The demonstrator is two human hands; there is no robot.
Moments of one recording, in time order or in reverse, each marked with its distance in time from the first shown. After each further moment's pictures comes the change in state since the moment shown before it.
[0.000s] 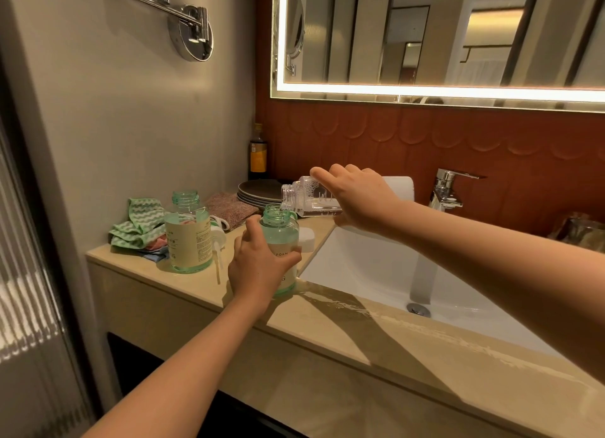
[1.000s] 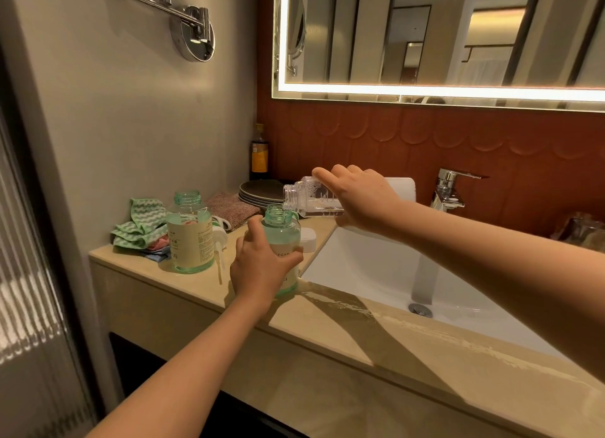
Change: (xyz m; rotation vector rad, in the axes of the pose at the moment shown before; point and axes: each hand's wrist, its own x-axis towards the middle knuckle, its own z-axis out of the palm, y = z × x) left_hand -0.001 0.002 -0.003 -0.006 -0.017 -0.020; right_hand 0.000 0.000 0.003 0.004 0.014 -0.001
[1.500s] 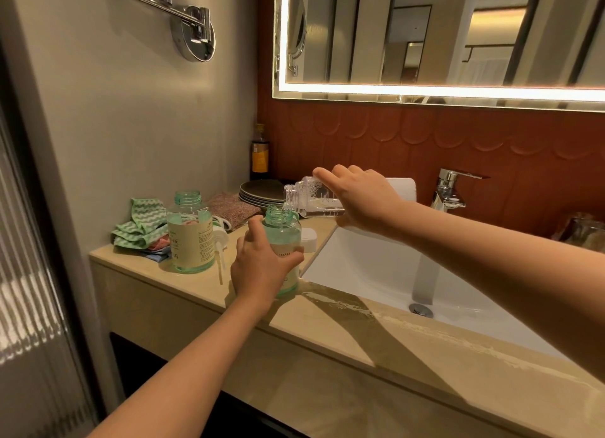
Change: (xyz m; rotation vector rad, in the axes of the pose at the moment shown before) left_hand 0.000 0.001 -0.001 0.000 -0.003 0.005; right_hand -0.001 0.001 0.000 -0.001 0.020 -0.010
